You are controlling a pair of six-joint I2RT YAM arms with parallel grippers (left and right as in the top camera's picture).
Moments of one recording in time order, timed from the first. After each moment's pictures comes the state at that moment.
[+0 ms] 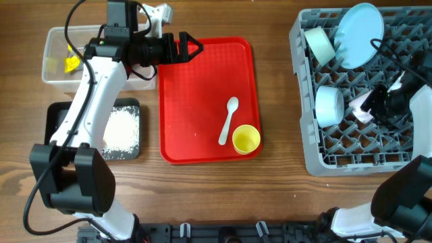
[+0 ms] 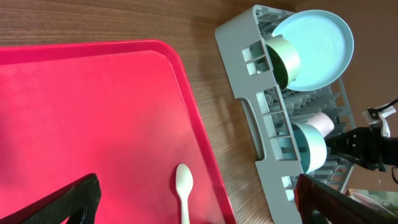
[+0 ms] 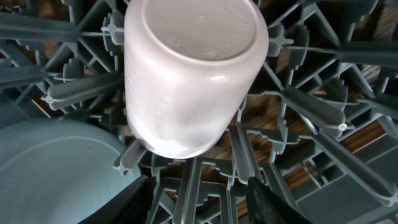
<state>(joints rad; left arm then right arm) -0.11 1.80 1.55 -0.65 0.70 -0.21 -0.45 1.67 1.32 -1.07 -0.04 0.23</state>
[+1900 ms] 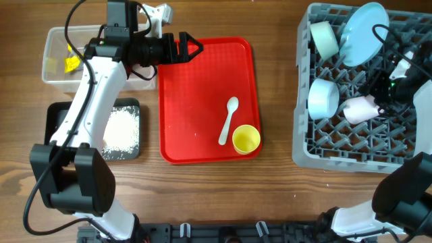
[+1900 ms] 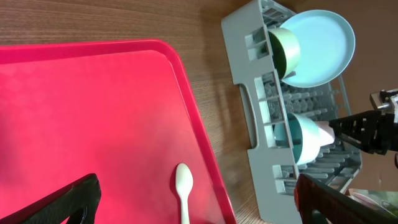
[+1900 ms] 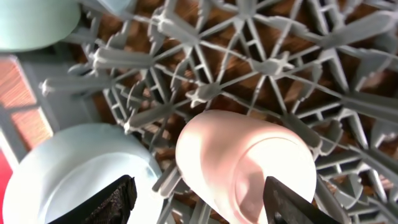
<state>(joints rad) -0.11 1.80 1.55 -0.65 0.70 -0.21 -0.45 1.70 1.38 -0.98 -0.21 0.12</state>
